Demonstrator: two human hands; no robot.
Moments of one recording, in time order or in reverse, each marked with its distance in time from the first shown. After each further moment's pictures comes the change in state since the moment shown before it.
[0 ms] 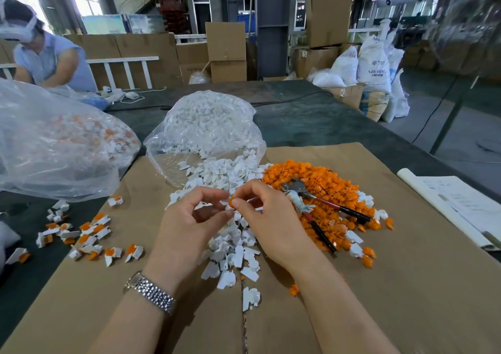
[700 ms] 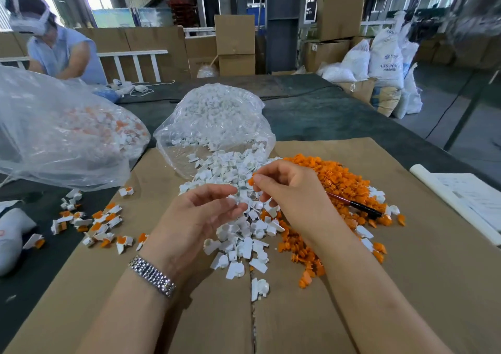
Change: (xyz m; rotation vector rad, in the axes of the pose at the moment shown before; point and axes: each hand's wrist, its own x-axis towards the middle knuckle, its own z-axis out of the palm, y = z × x) left_hand 0.014 -0.013 -0.012 -0.633 -0.182 -0.309; right_hand 0.009 -0.007 -0.022 0.145 0.054 0.071
